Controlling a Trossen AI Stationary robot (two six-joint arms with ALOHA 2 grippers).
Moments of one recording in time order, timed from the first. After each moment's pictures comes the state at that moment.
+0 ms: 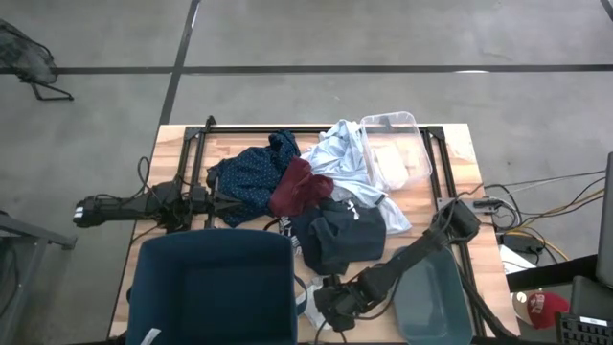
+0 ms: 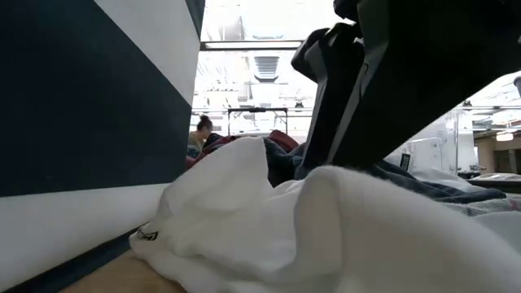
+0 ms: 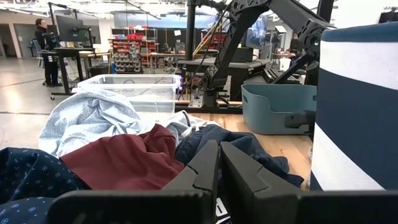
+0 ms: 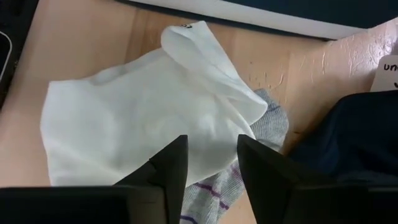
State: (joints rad) left arm 0.01 0.02 0.01 0.02 -0.02 -0.02; right arm 0.60 2.11 1.52 -0.53 0.29 0.35
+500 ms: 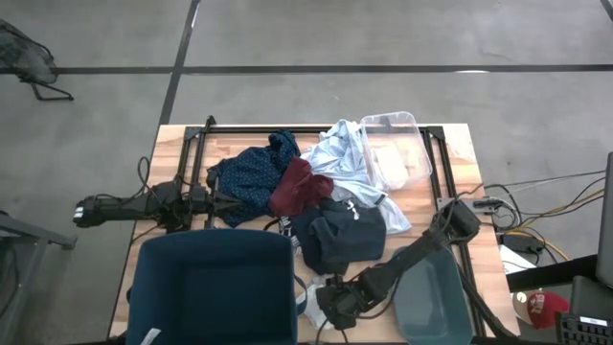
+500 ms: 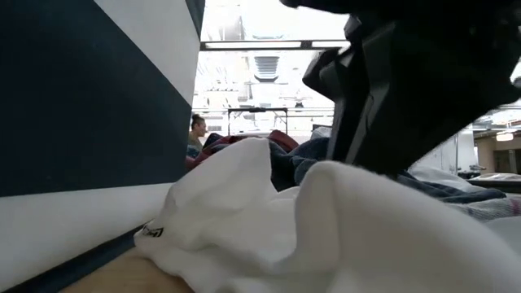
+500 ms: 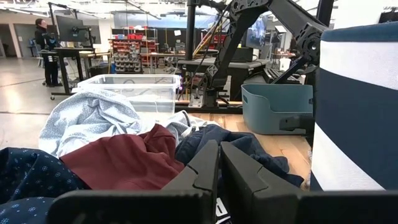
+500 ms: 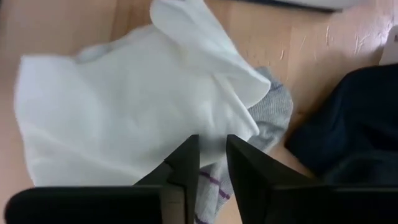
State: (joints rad) left arm 0.01 0.02 0.01 0.02 -0.02 -0.02; right arm 0.60 2.11 1.48 -0.52 0.29 0.39
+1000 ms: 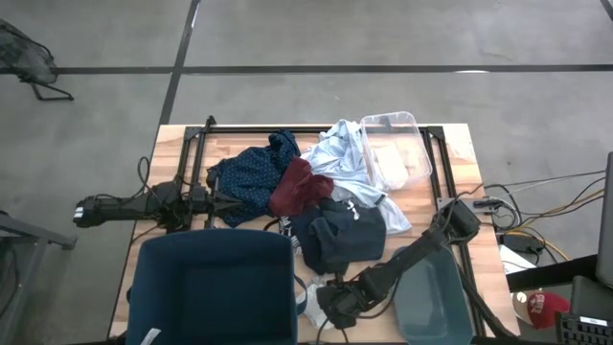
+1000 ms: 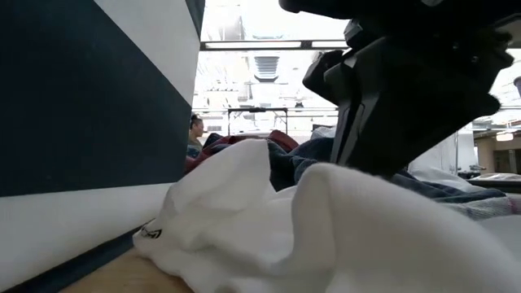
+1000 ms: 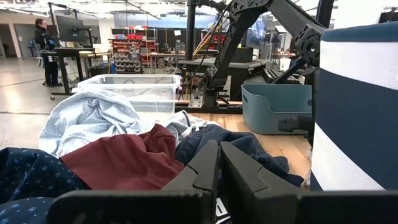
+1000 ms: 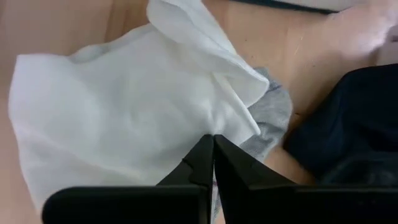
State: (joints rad) left arm 0.01 0.02 0.01 0.02 -0.02 -0.02; right arm 0.60 2.11 1.47 -0.51 0.31 0.38
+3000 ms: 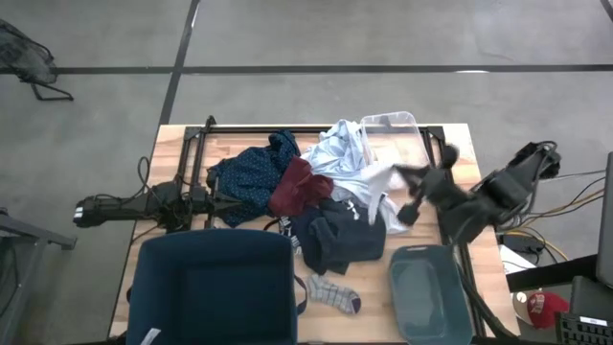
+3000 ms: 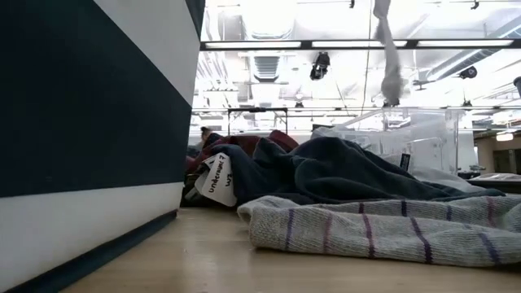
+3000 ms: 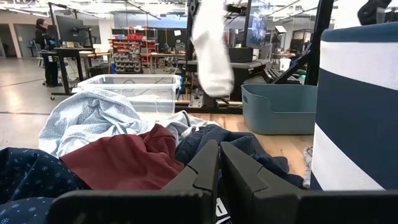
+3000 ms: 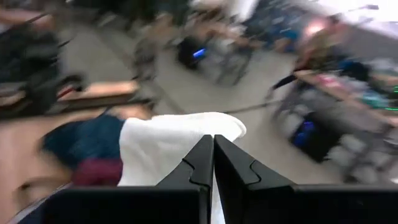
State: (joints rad) left arm 0.01 0.02 0.01 0.02 -0.02 -0.02; right arm 0.61 1.18 1.50 -1.04 1.30 0.44
